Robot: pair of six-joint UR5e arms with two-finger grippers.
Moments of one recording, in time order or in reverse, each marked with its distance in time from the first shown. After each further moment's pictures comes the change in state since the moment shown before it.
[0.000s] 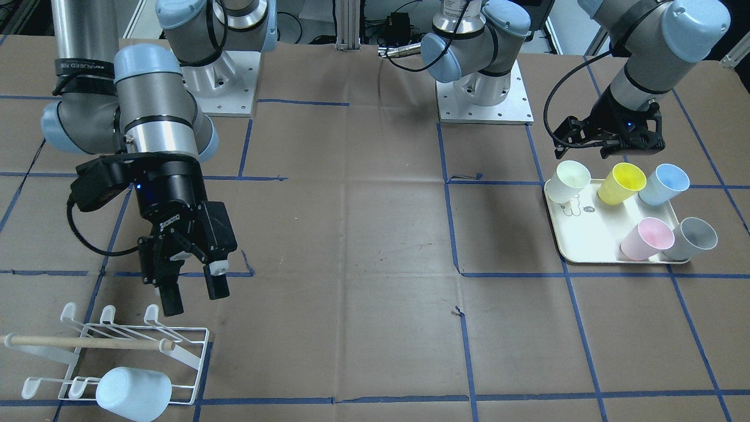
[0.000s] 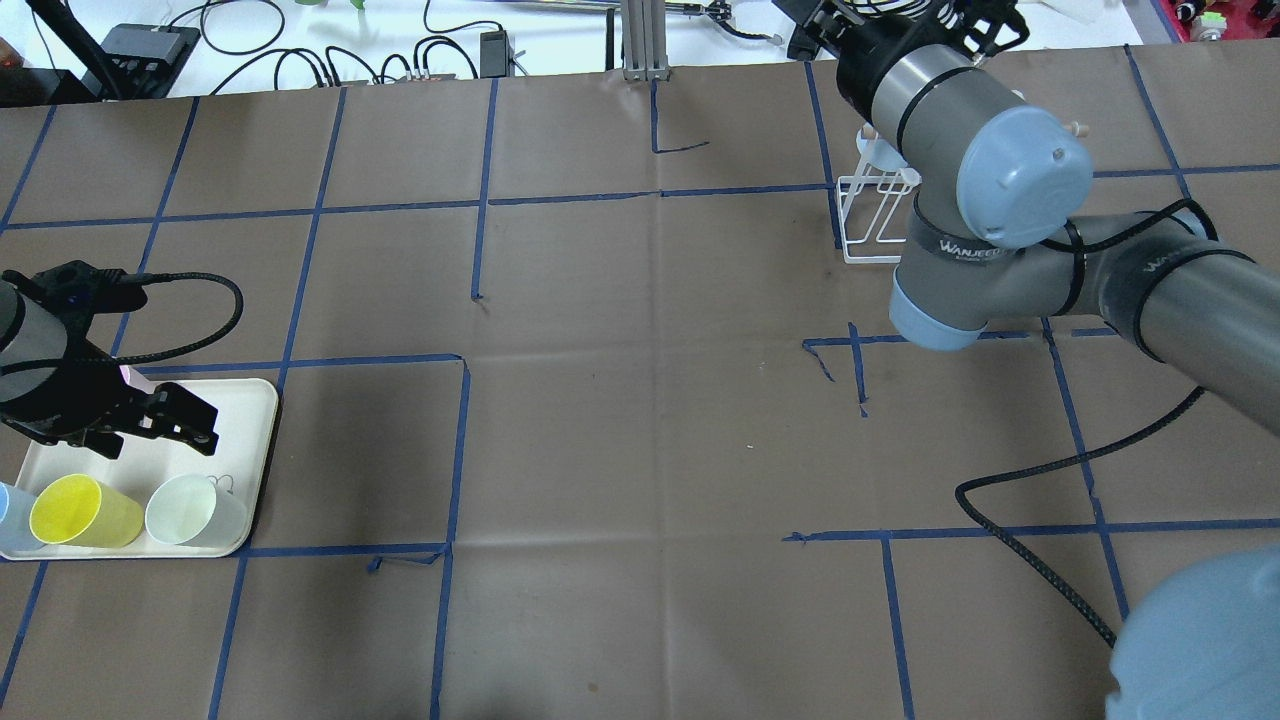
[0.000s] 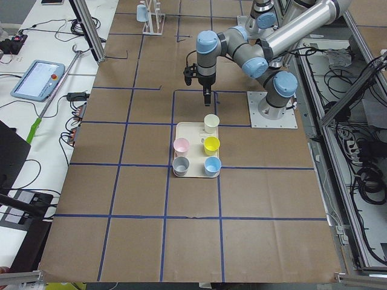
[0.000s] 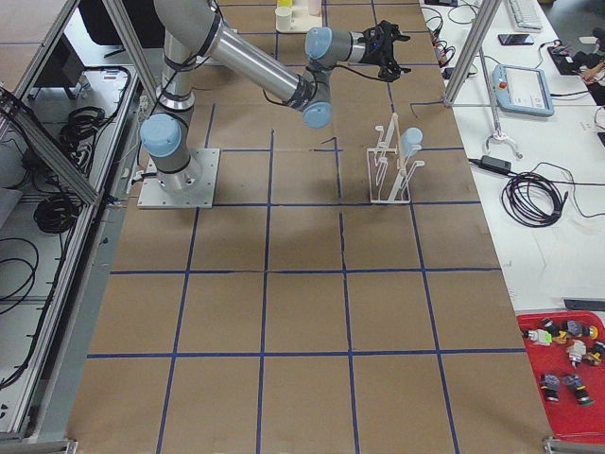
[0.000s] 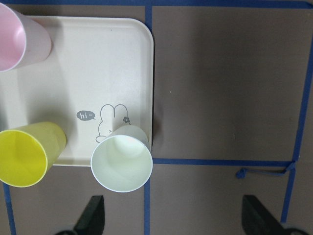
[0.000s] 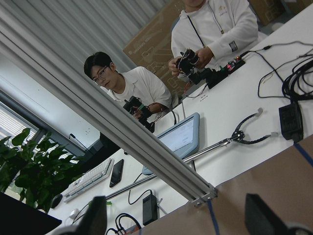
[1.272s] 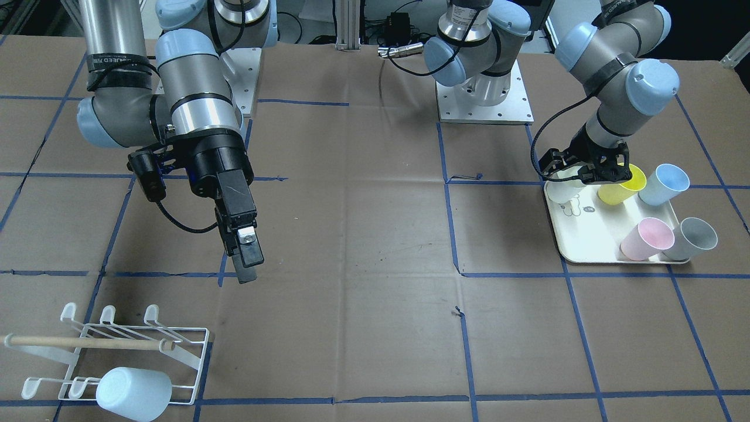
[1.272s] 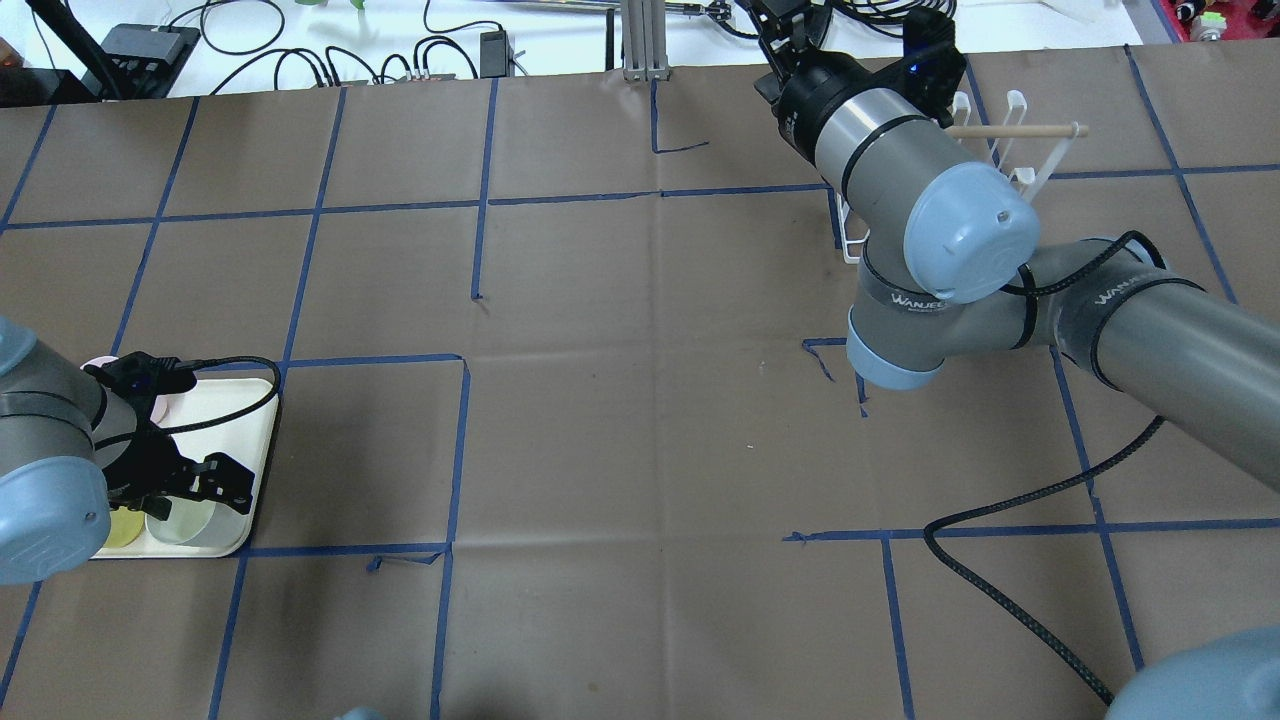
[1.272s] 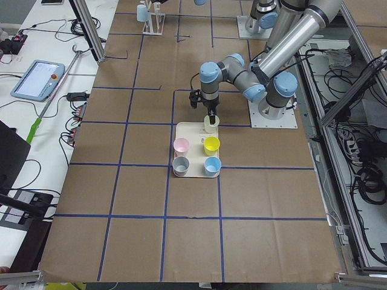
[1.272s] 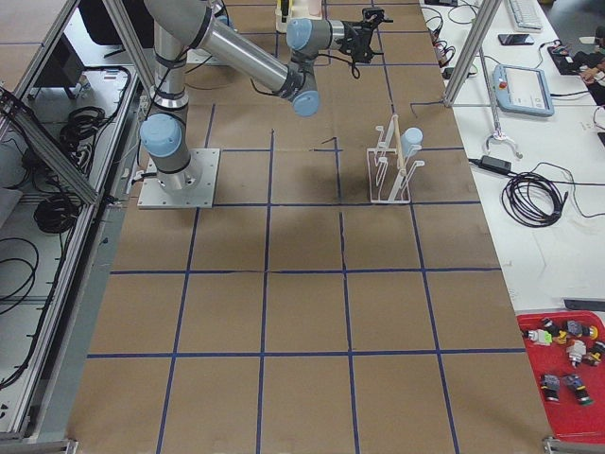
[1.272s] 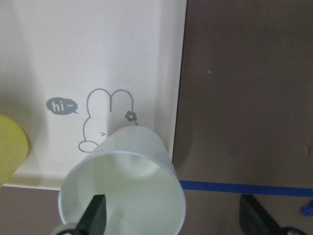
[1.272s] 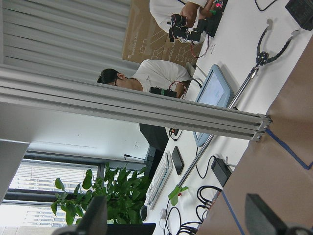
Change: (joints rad) left arm 0.079 -0.126 -0.173 0.249 0.032 0.043; right arm 0.068 -0.010 0.023 -0.071 -0.011 0.537
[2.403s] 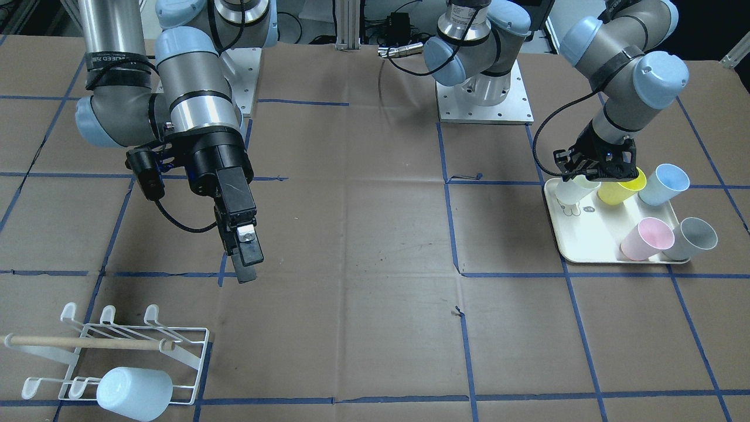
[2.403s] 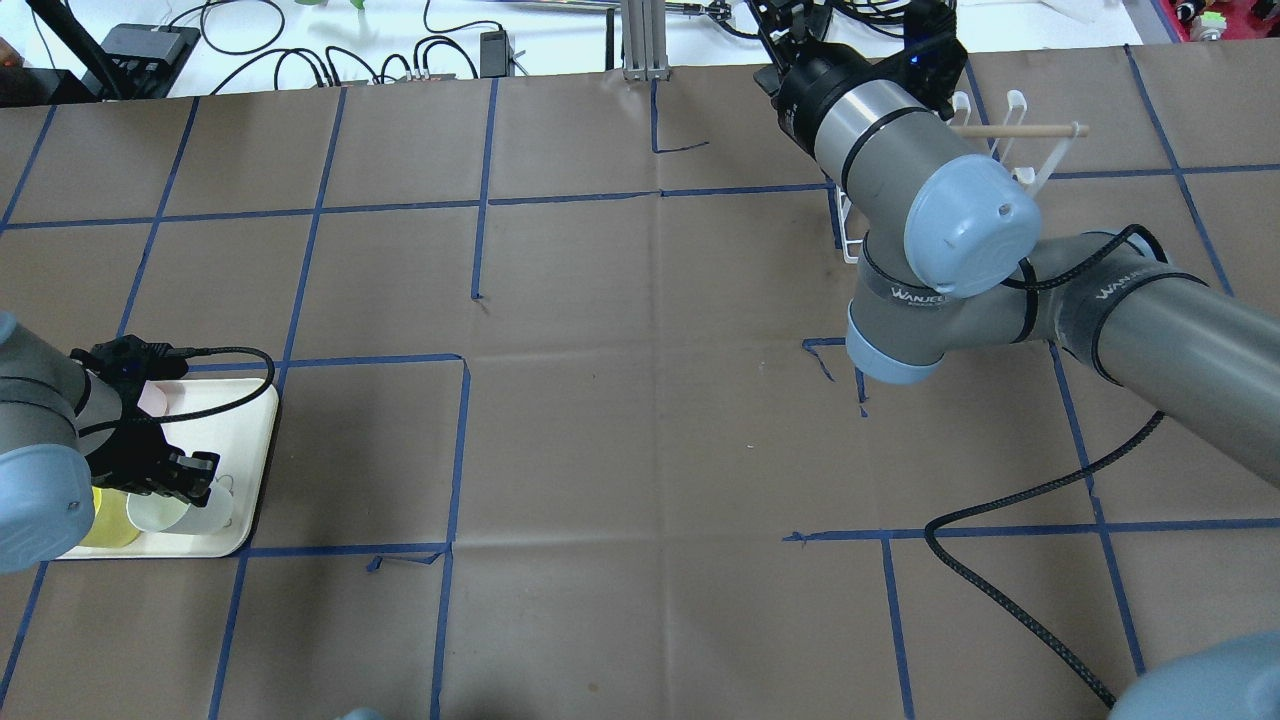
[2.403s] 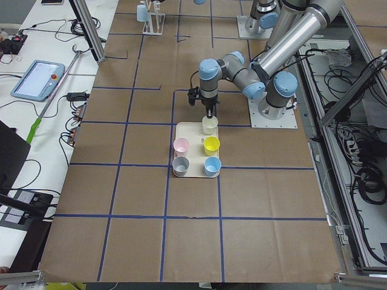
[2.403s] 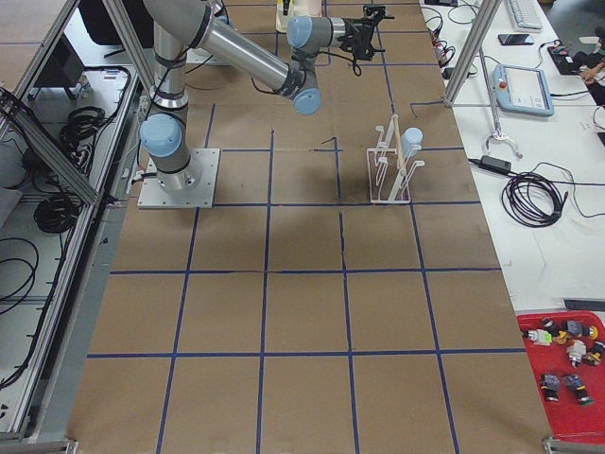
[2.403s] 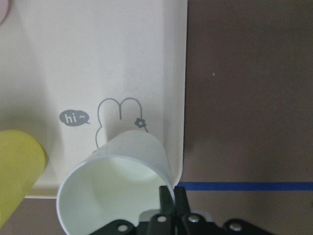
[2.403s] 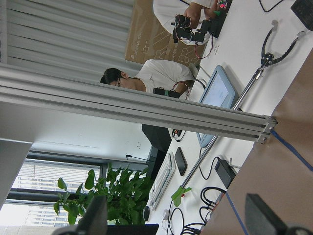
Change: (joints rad) left arm -0.010 0.024 0.069 -0.061 -0.020 0.055; right arm 0.003 0.000 -0.010 0.005 -0.001 0.000
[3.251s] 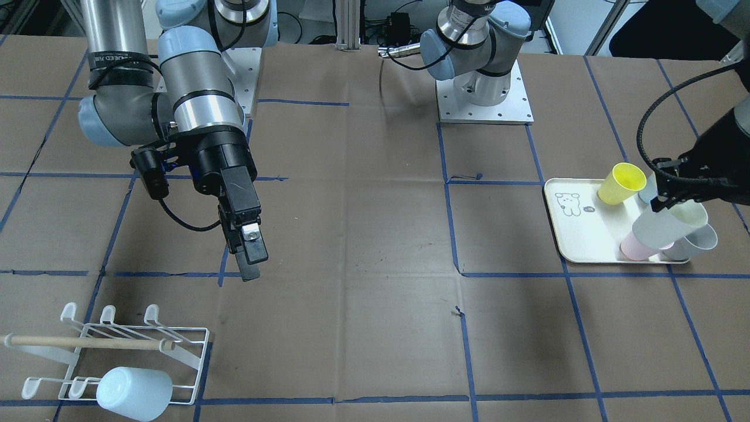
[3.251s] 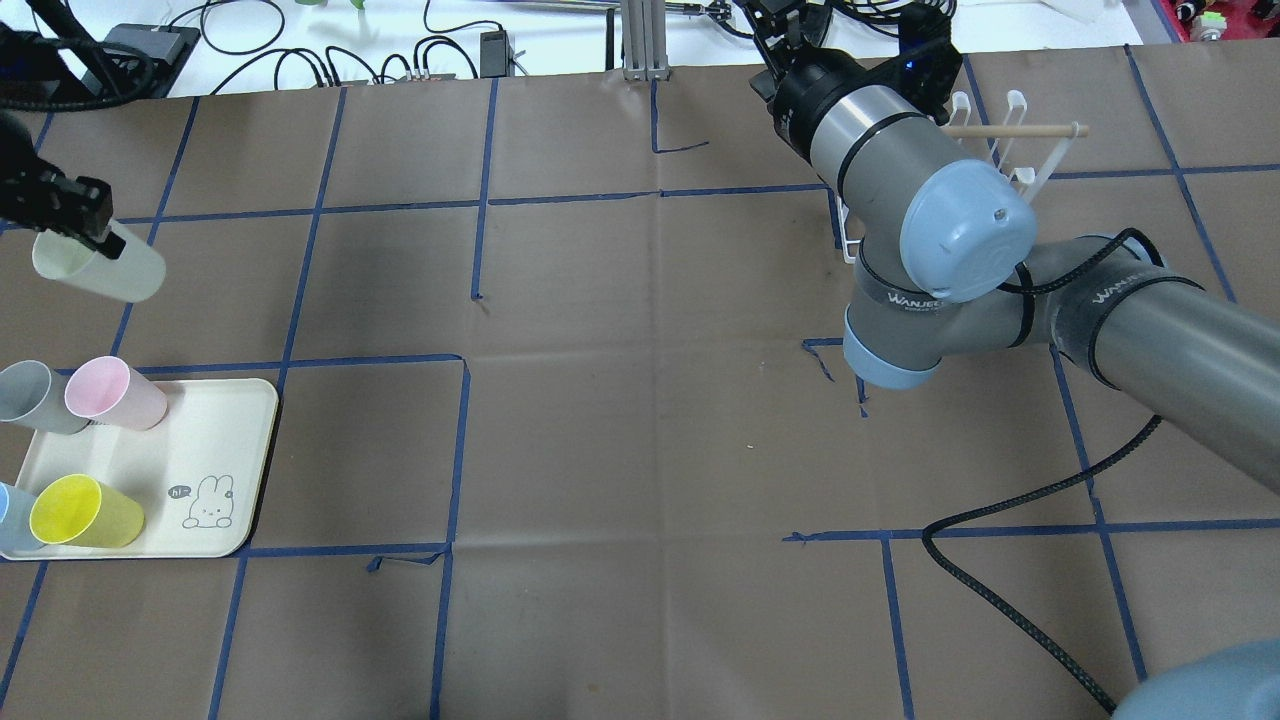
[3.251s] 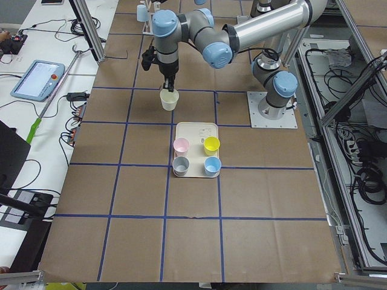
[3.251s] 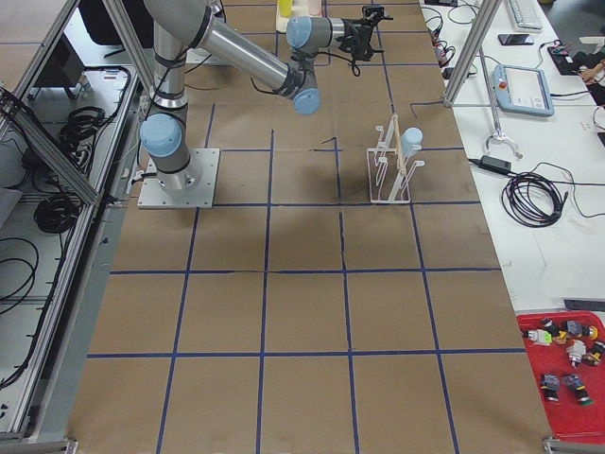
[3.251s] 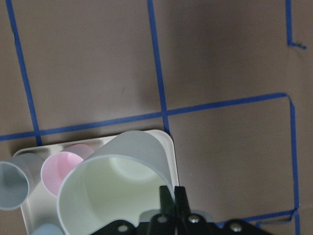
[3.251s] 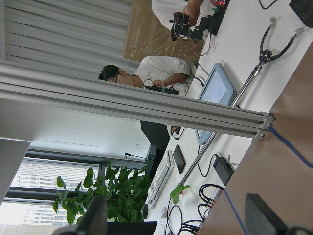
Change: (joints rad) left arm -0.155 -0.263 0.796 -0.473 -0.147 0.020; right arm 0.004 -0.002 0.008 0.001 -0.001 0.000
